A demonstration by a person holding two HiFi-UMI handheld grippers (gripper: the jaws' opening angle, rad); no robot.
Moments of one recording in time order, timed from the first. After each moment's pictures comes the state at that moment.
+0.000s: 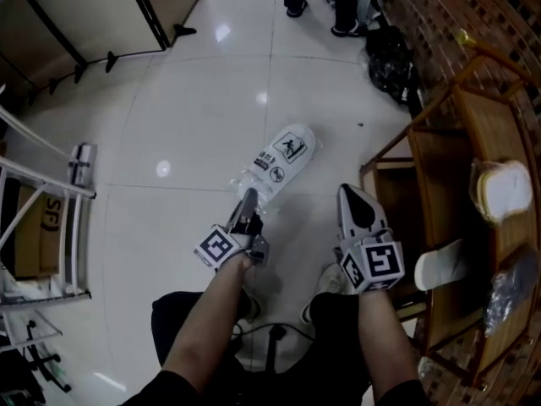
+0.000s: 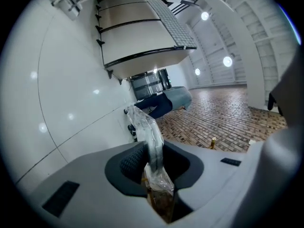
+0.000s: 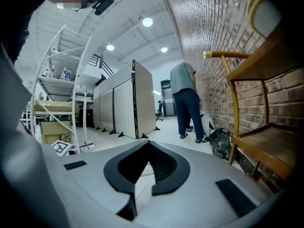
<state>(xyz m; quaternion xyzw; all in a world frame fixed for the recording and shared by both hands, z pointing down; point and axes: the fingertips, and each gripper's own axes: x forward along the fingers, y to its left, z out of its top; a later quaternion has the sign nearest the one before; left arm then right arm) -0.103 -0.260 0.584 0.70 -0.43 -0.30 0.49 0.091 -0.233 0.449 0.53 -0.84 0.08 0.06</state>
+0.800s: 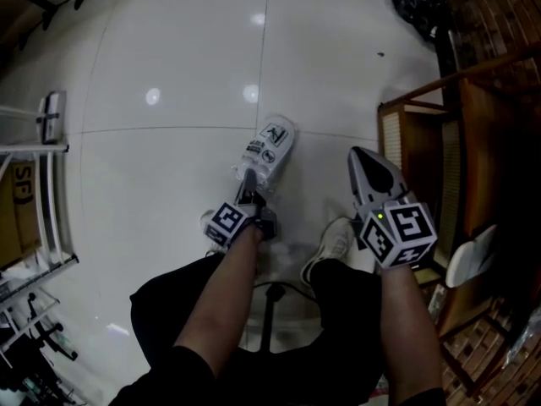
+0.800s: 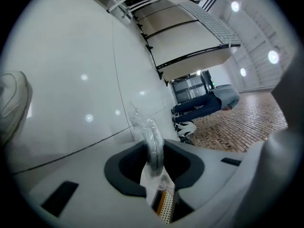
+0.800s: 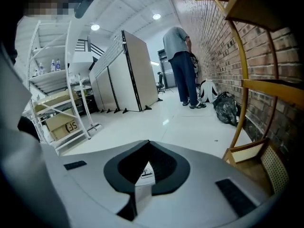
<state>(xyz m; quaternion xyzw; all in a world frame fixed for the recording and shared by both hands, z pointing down) -0.120 -0.181 0.811 0.52 -0.57 -0.22 0.60 0.086 -0.235 0.566 0.49 -0.82 0.23 0.17</state>
